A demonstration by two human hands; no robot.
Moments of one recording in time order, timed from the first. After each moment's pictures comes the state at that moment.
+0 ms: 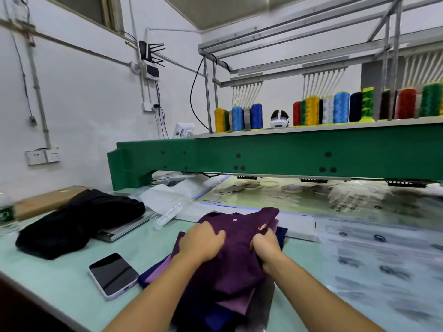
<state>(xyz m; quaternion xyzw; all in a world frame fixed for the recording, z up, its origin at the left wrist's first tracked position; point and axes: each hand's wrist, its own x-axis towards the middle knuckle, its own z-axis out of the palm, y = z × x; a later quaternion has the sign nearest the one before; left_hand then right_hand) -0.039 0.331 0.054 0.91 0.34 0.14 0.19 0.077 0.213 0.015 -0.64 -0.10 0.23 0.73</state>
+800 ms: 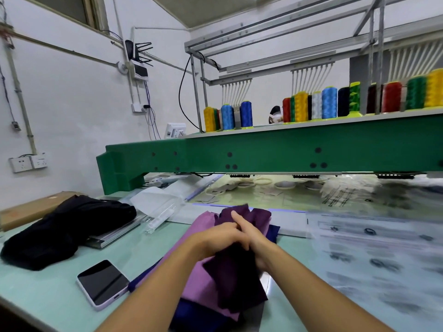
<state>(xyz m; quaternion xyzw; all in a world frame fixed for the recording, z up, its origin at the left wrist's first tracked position) -0.016 0.291 0.081 0.86 0.13 -0.03 0.49 0.091 0.220 0.029 -0.63 -0.16 0.40 0.65</state>
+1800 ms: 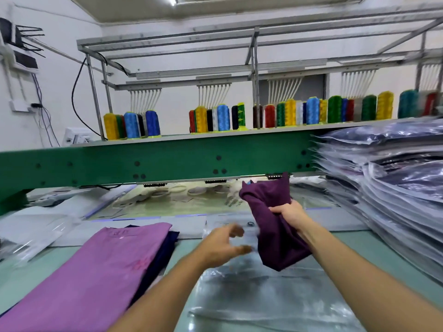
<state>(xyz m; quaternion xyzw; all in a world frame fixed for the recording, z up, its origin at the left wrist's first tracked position) 0.104 0.099 0.045 0.94 -0.08 0.07 0.33 0.208 -0.107 0.078 -0.69 -0.05 0.02 0.72</state>
